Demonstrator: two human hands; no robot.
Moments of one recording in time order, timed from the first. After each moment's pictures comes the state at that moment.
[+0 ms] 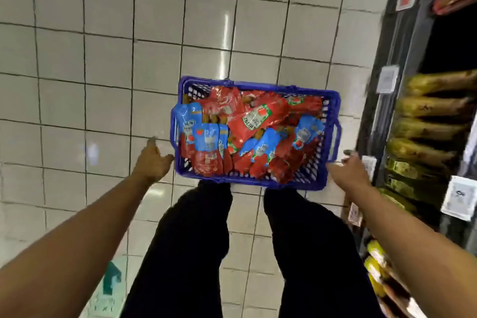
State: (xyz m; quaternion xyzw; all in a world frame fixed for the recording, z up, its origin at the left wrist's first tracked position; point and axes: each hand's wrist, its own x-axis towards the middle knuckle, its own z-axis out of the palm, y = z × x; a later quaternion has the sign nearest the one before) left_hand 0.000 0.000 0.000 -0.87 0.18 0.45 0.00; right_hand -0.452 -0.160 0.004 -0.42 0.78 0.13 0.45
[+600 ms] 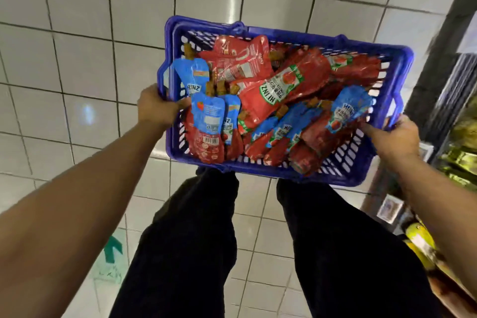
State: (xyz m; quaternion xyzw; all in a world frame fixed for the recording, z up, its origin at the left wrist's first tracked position) left_hand 0.000 -0.050 -0.092 -0.89 0.14 0.42 -0.13; right_hand -0.463 -0.184 -0.111 -0.44 0.81 0.05 0.38
